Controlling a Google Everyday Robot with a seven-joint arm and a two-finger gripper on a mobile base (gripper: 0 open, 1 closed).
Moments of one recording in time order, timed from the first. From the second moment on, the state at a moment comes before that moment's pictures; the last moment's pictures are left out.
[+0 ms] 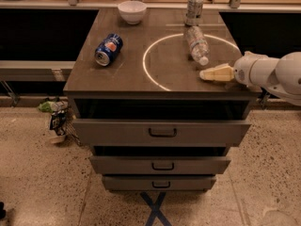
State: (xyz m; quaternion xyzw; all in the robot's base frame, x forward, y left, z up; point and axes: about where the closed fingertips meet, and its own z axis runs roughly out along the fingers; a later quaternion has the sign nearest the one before) arm 0.712 -0.273 0.828 -0.22 0.81 0.06 0.55
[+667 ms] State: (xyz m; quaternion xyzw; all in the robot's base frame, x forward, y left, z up) arm 0.712 -0.273 0.828 -0.22 0.81 0.06 0.55
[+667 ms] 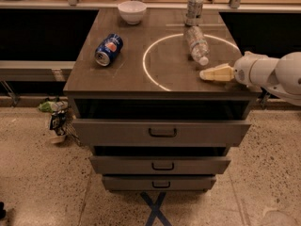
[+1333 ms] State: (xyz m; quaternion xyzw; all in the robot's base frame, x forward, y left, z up) arm 0.706 -0.260 0.858 -0.22 0.79 0.05 0.57
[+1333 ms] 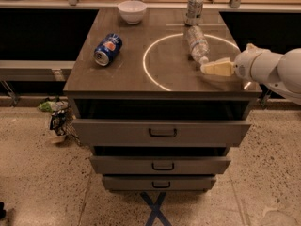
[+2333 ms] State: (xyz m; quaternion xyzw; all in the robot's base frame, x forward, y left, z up) arm 0.714 -0.208 0.891 -0.22 0.76 0.05 0.61
